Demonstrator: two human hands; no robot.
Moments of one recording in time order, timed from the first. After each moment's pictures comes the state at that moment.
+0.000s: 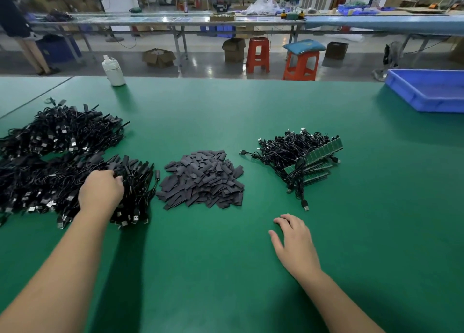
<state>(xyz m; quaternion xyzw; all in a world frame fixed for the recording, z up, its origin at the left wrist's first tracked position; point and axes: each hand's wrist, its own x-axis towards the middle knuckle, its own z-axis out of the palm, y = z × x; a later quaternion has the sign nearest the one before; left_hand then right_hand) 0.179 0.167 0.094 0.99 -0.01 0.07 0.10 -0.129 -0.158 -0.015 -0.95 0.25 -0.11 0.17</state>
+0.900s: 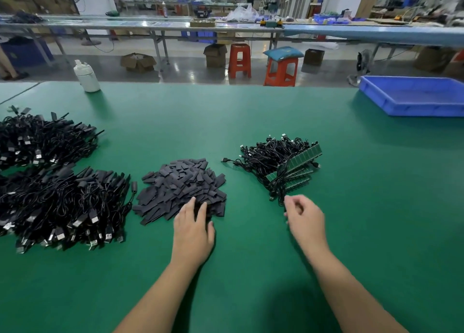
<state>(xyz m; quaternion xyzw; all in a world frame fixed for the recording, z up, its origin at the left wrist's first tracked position) 0.035 0.004 -0.013 0.93 -0.31 0.13 0.16 -0.115 -0.212 0.055 -0.77 0.39 -0.26 0.43</state>
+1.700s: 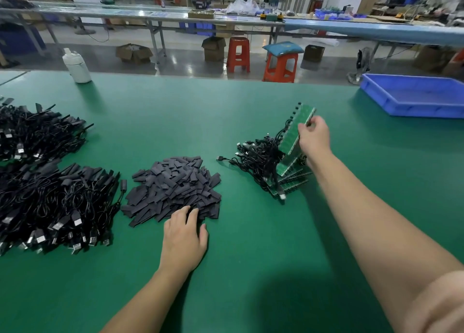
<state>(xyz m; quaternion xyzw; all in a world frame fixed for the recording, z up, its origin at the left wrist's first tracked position) 0.037 0.003 -0.017 0.94 -0.29 0.11 0.16 0.003 -0.325 0.158 -0.71 0.39 -0.33 0.49</state>
